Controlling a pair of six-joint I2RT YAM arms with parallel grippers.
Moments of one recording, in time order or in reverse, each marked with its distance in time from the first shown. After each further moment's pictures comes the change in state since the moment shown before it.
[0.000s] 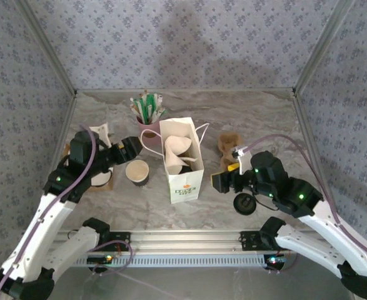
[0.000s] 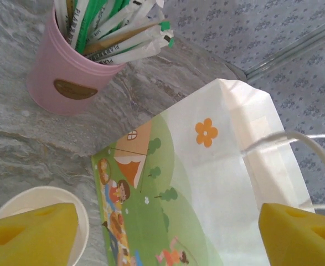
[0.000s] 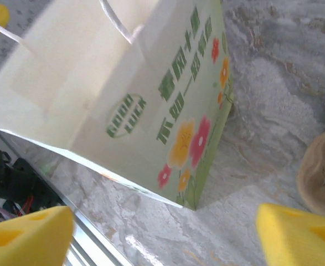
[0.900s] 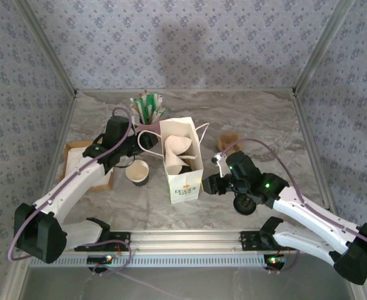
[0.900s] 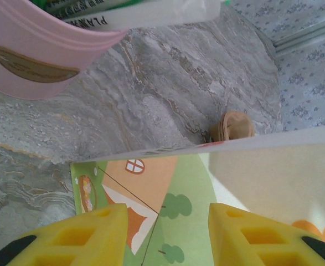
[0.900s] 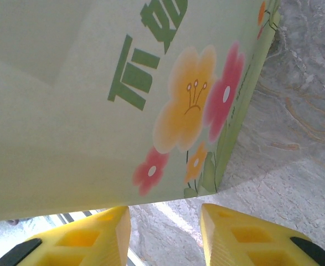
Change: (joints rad) left arm -0.011 0.440 -0.053 0.337 0.097 -0.076; right arm -0.003 0.230 -0.205 0.249 -0.164 0.051
